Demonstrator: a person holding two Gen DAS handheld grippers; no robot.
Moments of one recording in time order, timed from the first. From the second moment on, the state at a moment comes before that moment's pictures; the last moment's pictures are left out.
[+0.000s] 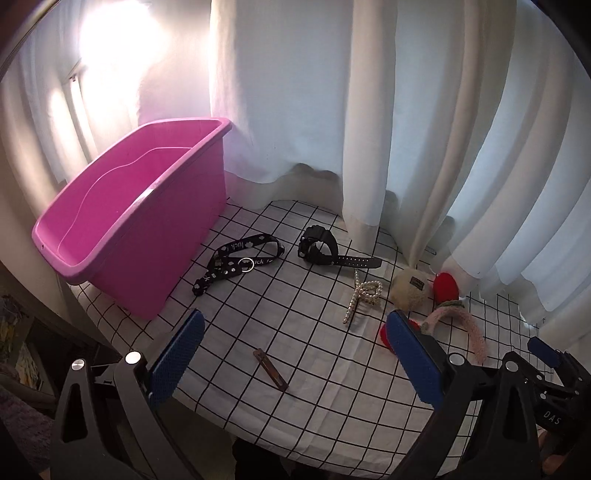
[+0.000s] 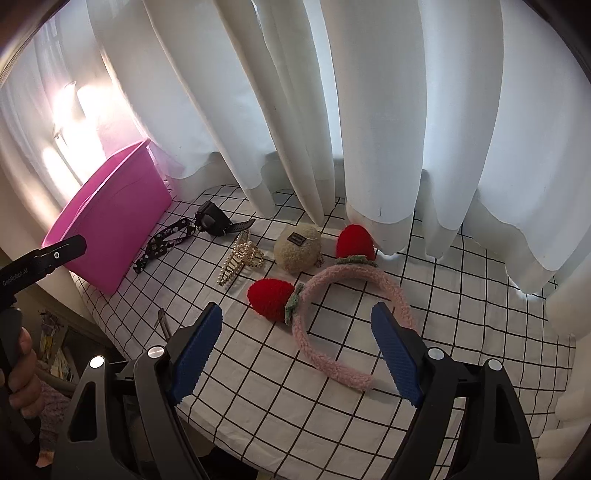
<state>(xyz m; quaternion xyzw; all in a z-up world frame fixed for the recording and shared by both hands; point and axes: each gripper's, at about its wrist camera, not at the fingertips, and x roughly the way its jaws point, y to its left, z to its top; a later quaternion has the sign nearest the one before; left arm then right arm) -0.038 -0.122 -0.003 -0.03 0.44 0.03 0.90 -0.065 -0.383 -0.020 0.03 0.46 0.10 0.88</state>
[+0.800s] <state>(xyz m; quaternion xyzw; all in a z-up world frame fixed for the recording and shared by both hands) -0.041 -0.088 -0.145 -0.04 0.52 0.08 0.85 -0.039 -0.355 -0.123 -0.04 0.50 0.09 0.86</state>
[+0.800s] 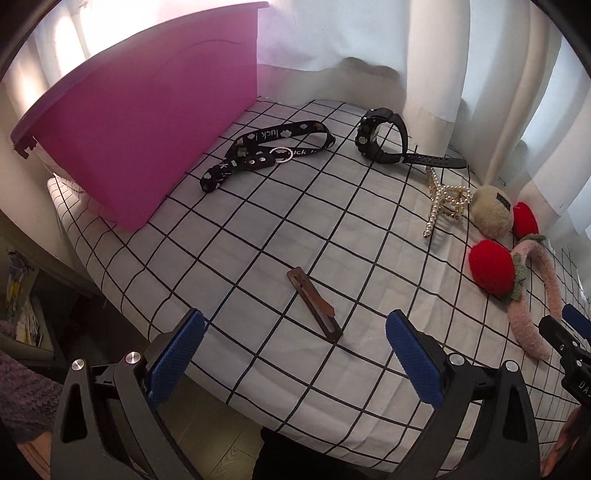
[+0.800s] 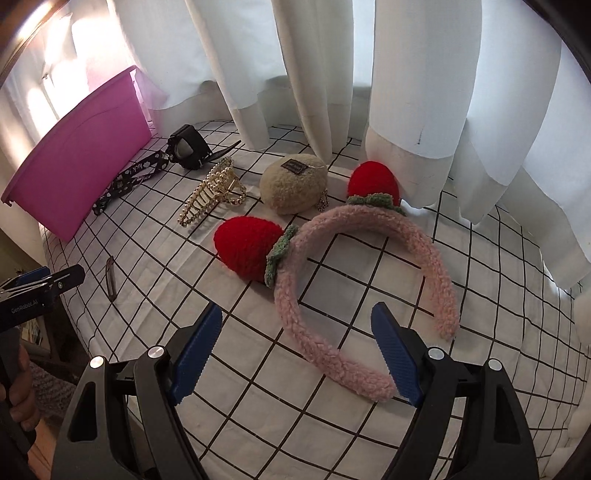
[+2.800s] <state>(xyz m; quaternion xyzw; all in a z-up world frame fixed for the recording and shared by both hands) -0.028 -0.086 -0.205 -0.06 0.48 0.11 0.87 -0.024 -0.348 -0.184 -0.09 0.48 0.07 0.87</state>
